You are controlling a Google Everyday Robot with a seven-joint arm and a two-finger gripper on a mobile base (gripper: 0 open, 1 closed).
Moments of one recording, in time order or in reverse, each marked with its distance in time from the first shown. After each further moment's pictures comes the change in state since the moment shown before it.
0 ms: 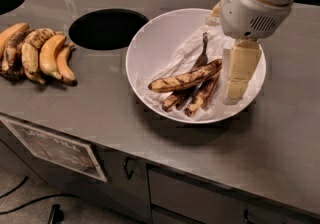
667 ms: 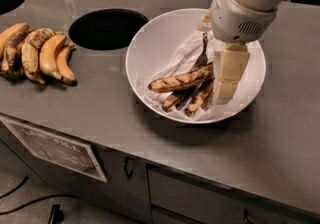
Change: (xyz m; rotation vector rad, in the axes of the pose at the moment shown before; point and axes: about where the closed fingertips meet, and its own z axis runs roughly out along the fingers) arm -0.007 -0.008 0.018 -0.016 -0.016 -0.022
